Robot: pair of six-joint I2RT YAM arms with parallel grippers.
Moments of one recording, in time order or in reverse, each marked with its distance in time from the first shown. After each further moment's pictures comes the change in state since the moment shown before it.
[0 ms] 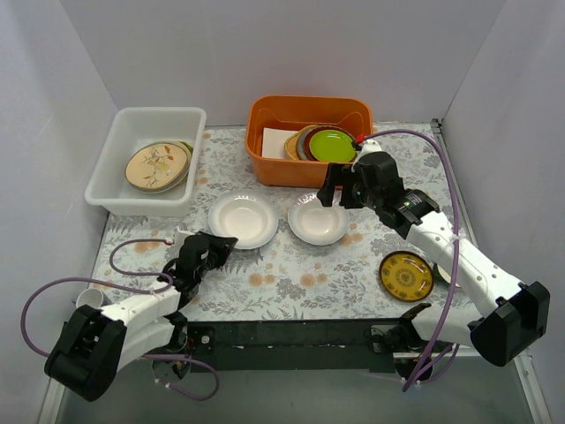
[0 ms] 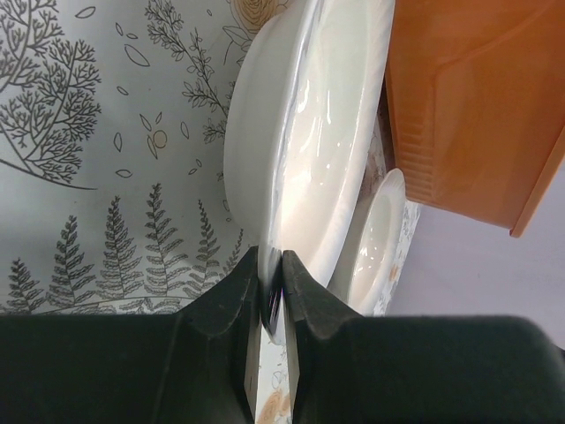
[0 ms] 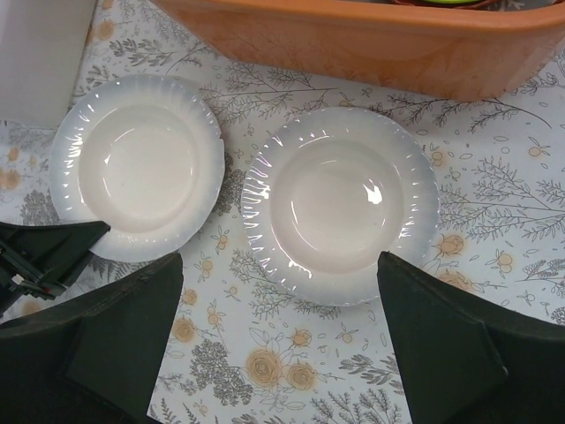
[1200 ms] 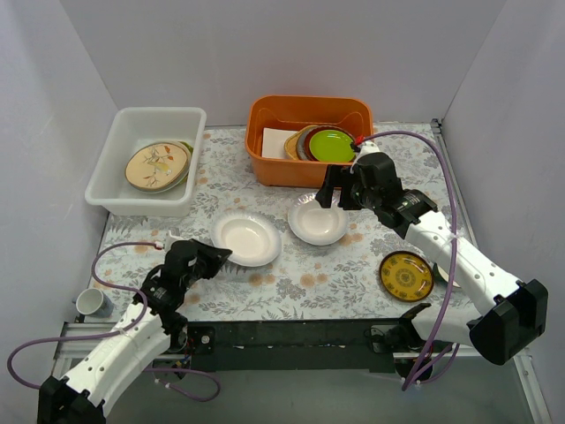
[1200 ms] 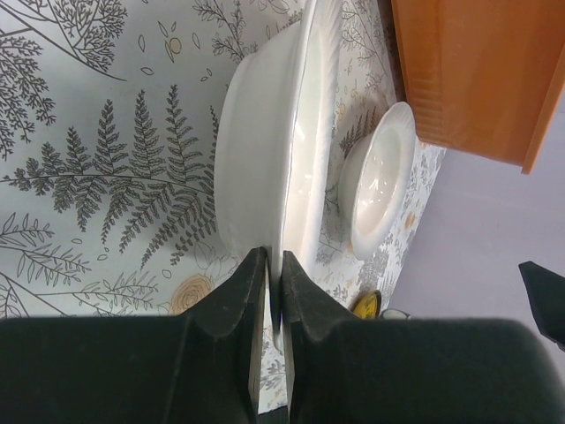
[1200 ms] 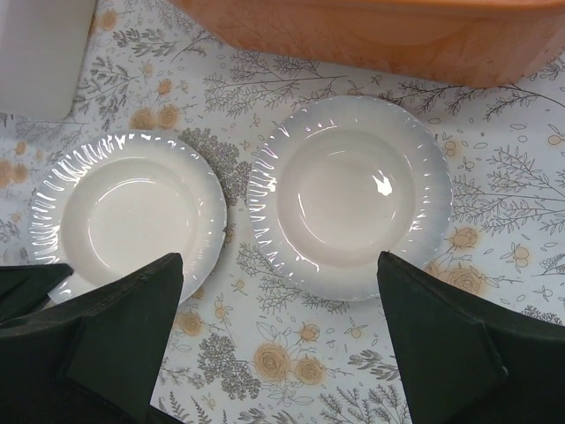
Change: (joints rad) left arm -0.015 -0.502 0.101 -0.660 0.070 0.039; right arm 0.000 0.009 -0.008 0.001 -0.019 0.024
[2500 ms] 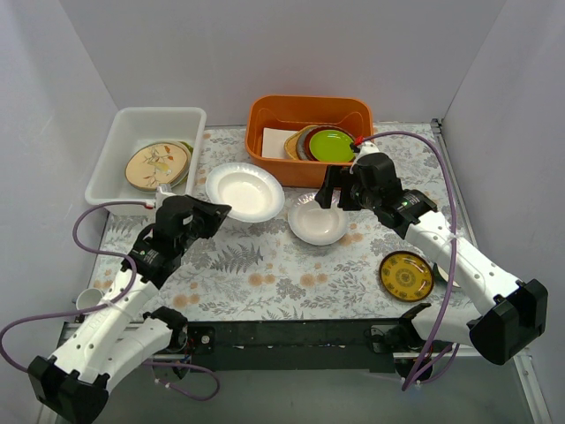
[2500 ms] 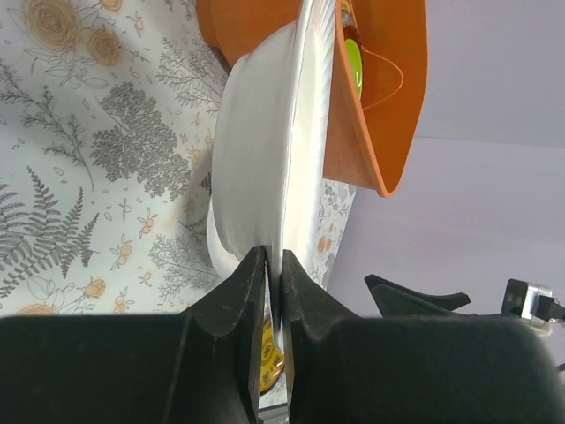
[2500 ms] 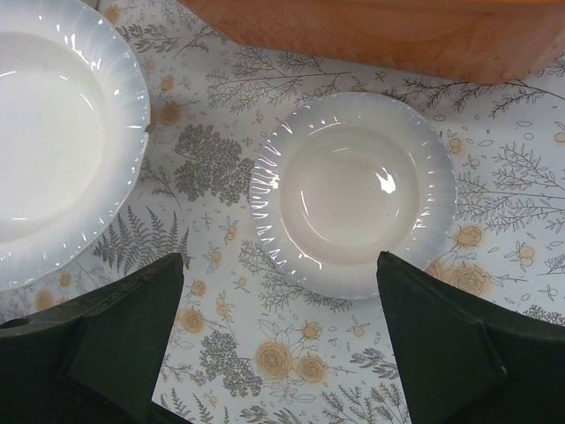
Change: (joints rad) left arm 0.000 0.247 0.498 -0.150 -0.068 0.010; right arm 0.000 0.000 -0.004 0.001 -0.013 0.003
